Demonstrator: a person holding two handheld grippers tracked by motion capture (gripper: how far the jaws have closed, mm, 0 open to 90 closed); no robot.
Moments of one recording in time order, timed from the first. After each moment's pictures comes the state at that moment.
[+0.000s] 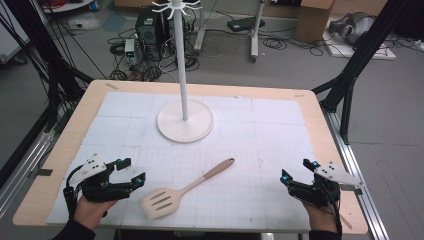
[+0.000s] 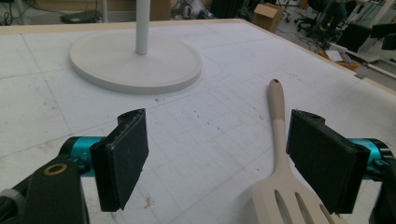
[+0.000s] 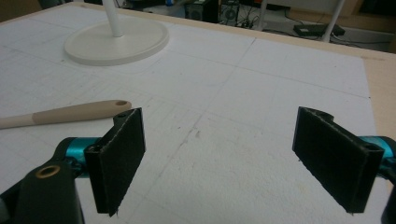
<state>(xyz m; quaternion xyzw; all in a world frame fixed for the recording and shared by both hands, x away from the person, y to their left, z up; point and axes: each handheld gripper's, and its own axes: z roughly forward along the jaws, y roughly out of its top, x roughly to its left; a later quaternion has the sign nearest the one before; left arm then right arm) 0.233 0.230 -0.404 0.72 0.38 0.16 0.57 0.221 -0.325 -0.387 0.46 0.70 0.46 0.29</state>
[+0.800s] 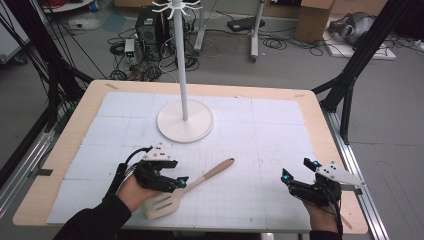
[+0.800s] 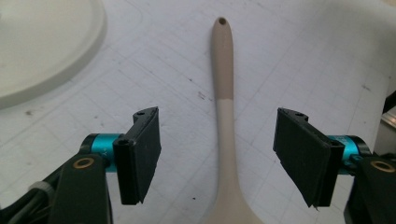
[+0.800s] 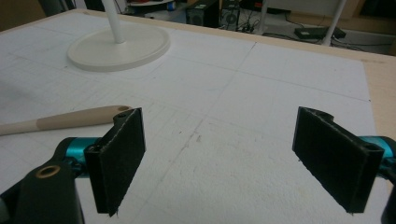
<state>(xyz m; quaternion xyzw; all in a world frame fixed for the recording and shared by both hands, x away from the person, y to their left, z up) 0.276 0.117 -0.391 0.85 0.30 0.06 0.42 0.220 -0.326 -0.385 0.46 0.70 0.47 0.29</state>
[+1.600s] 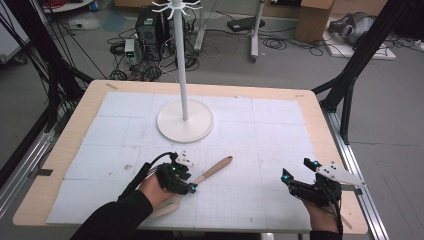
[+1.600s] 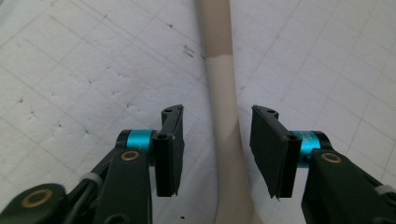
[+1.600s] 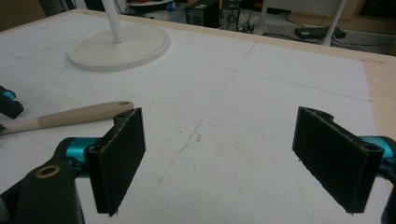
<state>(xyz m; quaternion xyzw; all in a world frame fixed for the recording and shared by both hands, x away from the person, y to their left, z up) 0.290 0.075 -0.424 0.91 0.28 0.04 0.31 0.220 -0.327 -0.385 0.46 0.70 0.47 0.29</state>
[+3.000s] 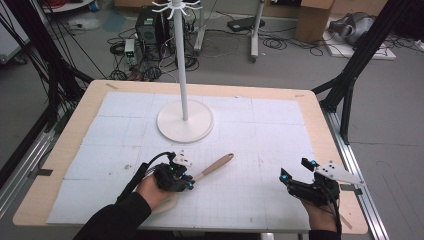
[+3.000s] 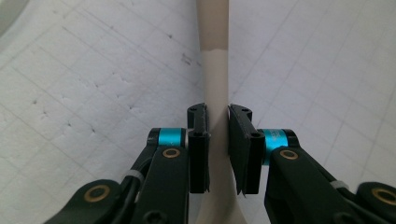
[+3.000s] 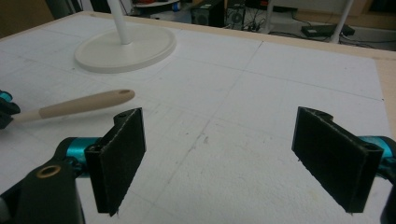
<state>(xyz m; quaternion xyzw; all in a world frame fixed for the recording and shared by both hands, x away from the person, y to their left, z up) 0.286 0.082 -0.413 0.90 0.28 0.04 0.33 0.223 -0.324 -0.387 0.46 0.70 0.48 0.27</state>
